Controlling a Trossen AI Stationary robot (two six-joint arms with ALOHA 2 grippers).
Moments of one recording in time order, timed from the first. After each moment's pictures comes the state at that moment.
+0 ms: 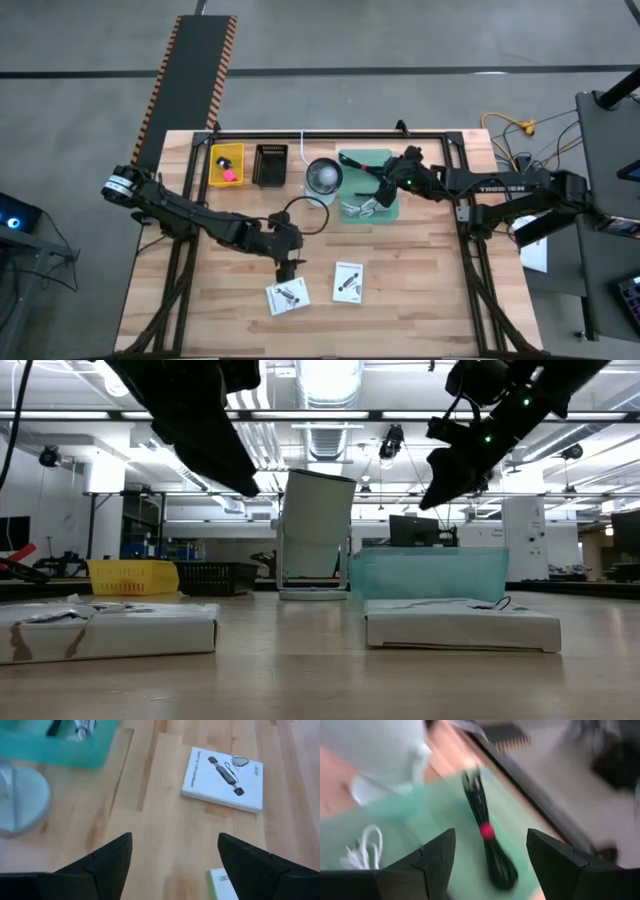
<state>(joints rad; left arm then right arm) -0.32 1.46 0.94 -0.29 -0.27 -0.41 -0.23 1.17 0.65 -0.18 0.48 0.09</state>
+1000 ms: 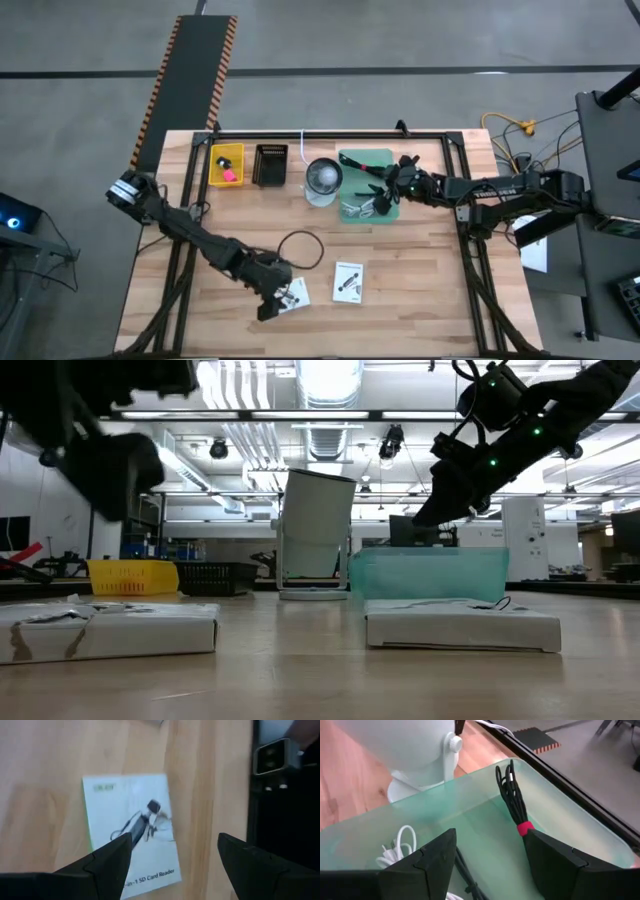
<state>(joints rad) -0.53 1.54 0.94 -0.30 0.02 -0.78 -0.24 1.21 0.47 0.16 0.33 0.15</state>
